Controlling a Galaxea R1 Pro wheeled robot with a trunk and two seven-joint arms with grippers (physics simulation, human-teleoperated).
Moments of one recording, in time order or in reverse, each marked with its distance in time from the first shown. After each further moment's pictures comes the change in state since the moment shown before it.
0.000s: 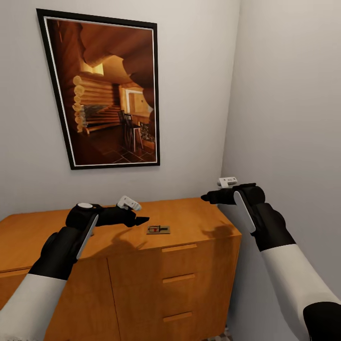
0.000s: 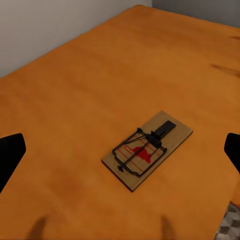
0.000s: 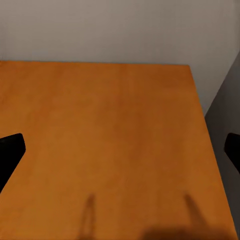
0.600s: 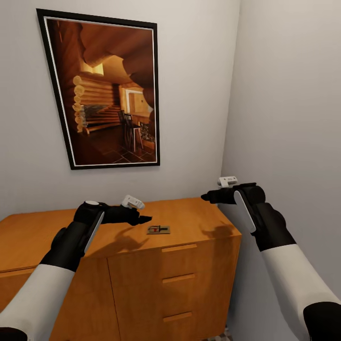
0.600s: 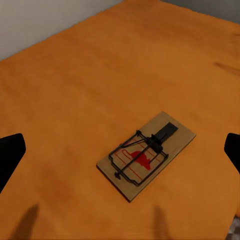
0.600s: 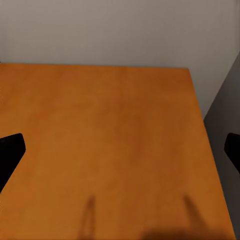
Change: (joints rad) left arm -0.054 -0.038 0.002 0.125 -0.011 -0.006 0.001; right arm 0.000 -0.001 0.002 -0.009 0.001 0.000 -0.001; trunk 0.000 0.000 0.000
